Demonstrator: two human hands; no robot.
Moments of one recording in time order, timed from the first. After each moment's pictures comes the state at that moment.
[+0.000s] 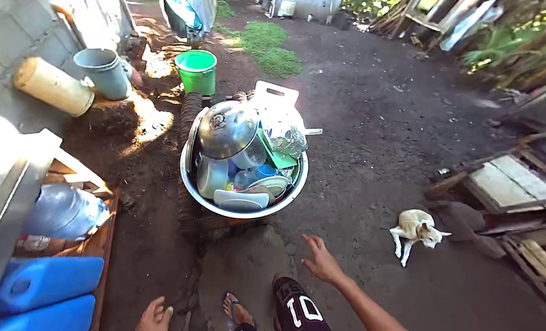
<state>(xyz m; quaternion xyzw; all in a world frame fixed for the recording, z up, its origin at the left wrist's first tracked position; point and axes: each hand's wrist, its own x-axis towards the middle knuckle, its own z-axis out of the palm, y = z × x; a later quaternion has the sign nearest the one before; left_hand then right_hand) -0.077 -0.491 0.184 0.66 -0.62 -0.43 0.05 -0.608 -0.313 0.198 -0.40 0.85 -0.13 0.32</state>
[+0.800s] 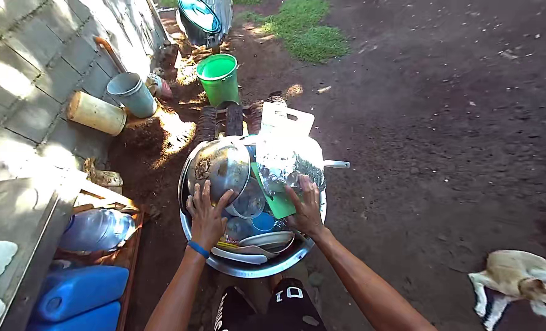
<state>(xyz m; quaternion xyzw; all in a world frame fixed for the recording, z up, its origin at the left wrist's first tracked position) -0.509 -0.745 0.325 0.43 -0.89 0.01 0.13 -0.804 -0.622 0.226 -0.61 0.68 -0.39 -0.14</state>
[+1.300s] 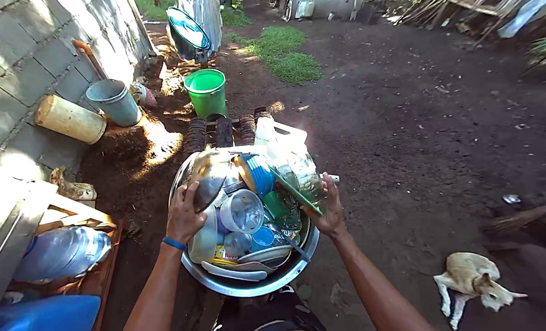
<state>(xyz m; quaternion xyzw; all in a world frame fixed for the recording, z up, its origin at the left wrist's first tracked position) -0.472 -0.836 0.327 0.46 -0.86 -0.09 0.20 -0.857 -0.617 0.267 -0.56 0.65 -0.51 -0.07</state>
